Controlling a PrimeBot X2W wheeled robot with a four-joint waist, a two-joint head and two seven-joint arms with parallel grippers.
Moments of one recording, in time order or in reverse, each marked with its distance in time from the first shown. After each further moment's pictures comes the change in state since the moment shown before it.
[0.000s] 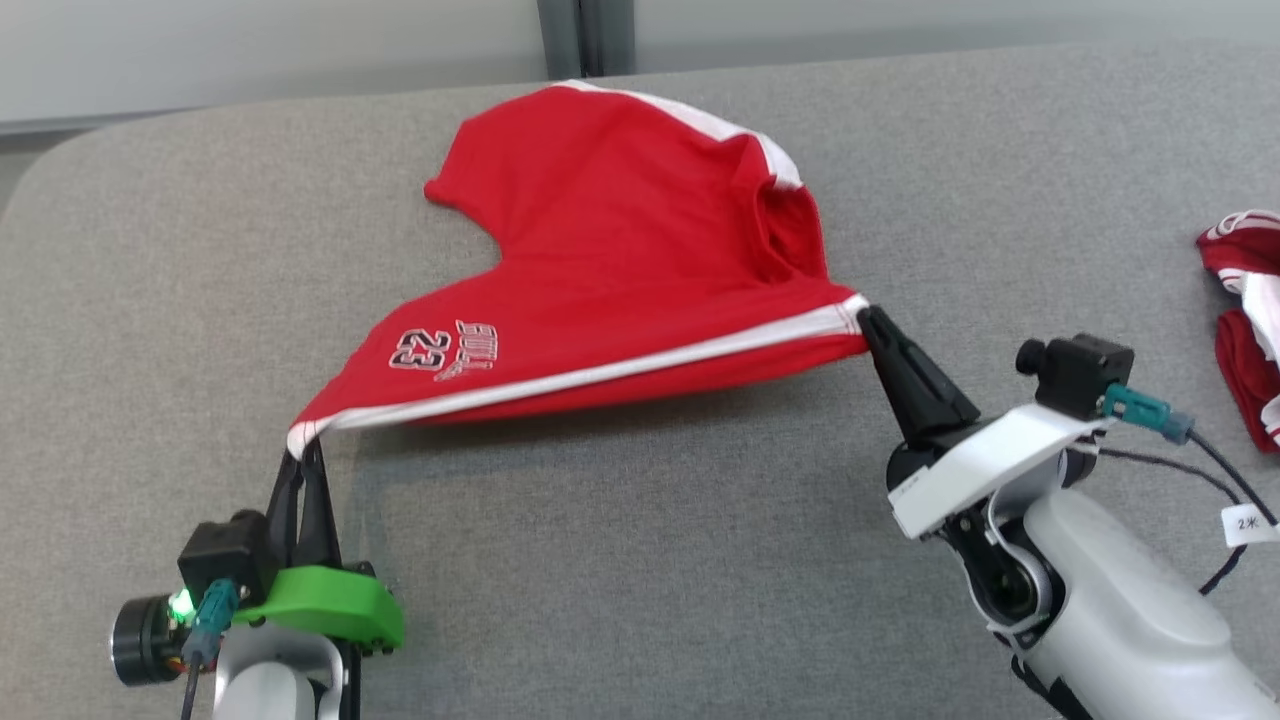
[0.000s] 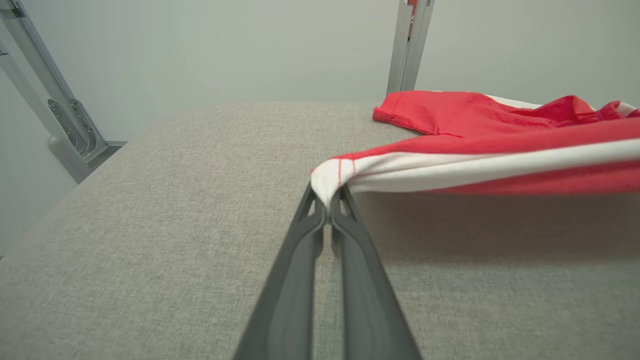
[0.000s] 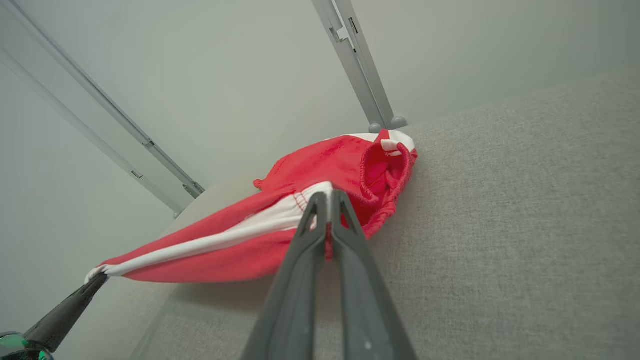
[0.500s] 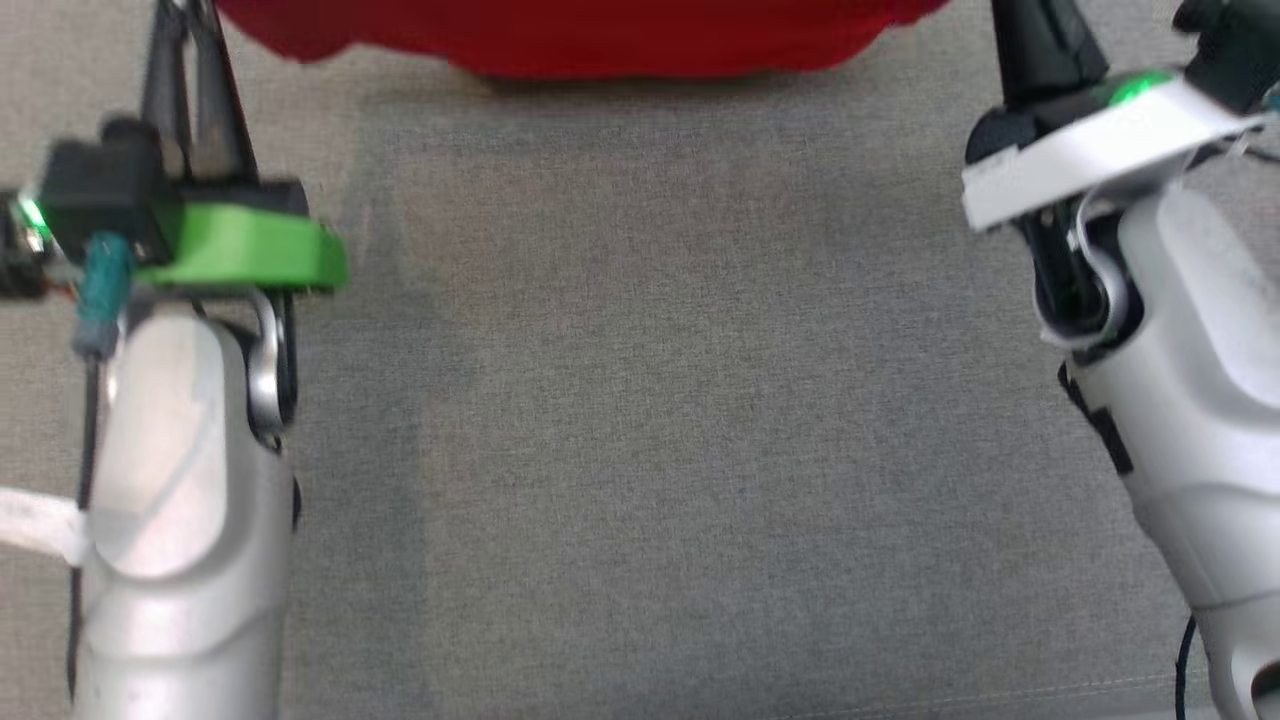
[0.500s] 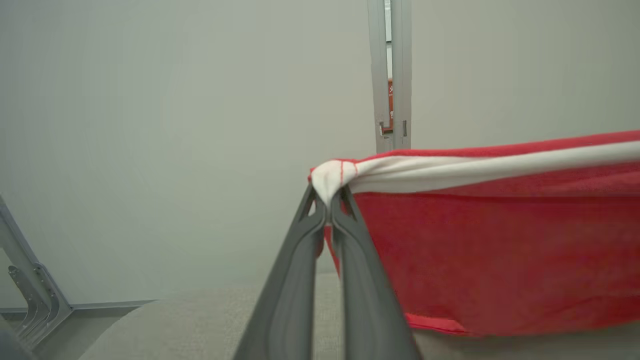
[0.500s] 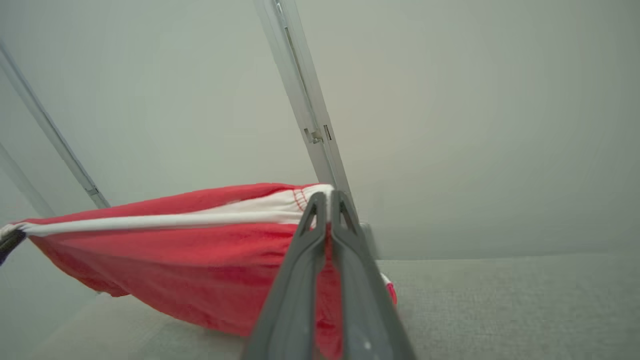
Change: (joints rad) left arm -0.541 0.058 -0.049 -0.037 0.077 0.019 0.000; right arm -0.402 0.035 -0.205 0.046 -0.216 0.000 0.000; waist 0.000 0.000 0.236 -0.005
